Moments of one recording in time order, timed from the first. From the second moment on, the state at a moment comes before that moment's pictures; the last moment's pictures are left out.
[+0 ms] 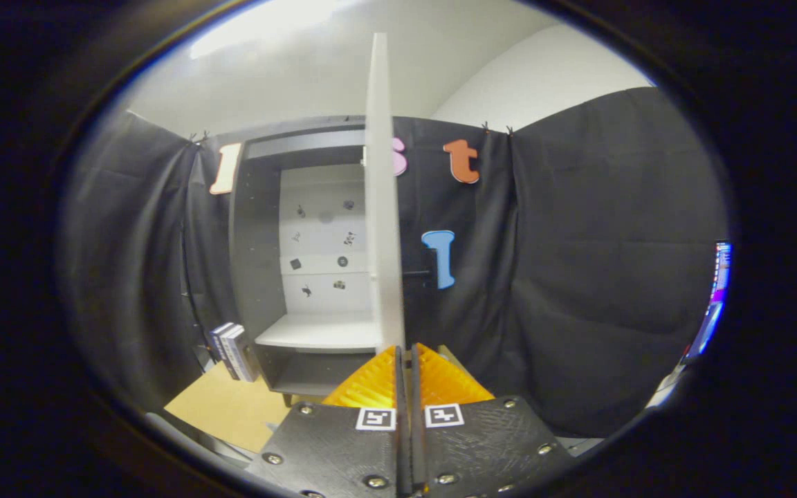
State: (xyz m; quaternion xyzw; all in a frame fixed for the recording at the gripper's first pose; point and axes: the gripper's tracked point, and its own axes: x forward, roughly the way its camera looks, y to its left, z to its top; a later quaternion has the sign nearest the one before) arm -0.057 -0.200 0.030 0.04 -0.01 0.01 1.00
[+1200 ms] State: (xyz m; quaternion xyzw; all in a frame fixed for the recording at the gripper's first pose) arm 0.084 0.097 -0.283 0.05 0.25 0.14 0.96
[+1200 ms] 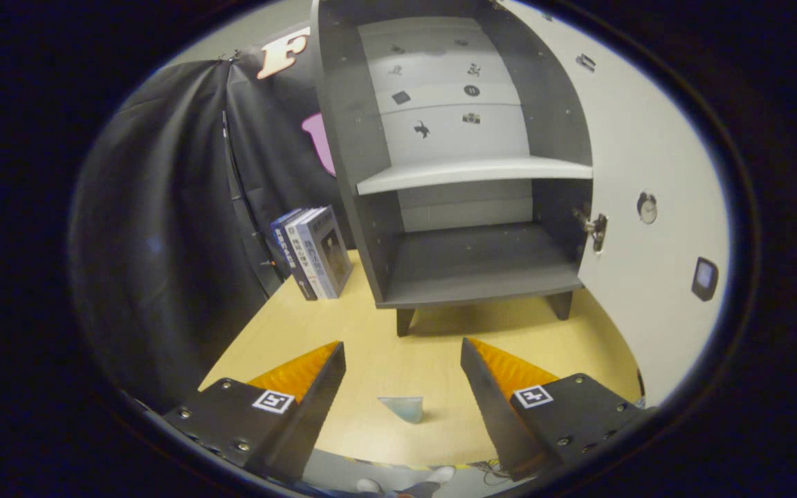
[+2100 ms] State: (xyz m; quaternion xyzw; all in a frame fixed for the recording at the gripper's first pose) arm 0.084 0.112 -0.396 0.04 0.33 0.12 0.93
